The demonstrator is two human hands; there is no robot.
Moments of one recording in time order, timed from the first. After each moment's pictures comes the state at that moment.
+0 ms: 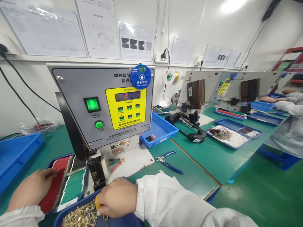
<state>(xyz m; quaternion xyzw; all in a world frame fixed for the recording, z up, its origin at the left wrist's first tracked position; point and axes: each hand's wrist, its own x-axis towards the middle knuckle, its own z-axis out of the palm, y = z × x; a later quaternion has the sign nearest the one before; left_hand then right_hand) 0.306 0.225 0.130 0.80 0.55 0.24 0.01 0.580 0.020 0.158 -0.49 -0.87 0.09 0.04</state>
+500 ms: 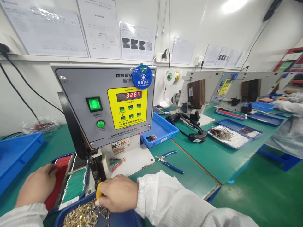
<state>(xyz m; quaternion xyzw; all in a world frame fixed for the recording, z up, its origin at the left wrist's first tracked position) 0.331 0.206 0.151 0.77 0.62 0.11 -0.01 0.582 0.018 0.167 -0.53 -0.83 0.12 0.12</state>
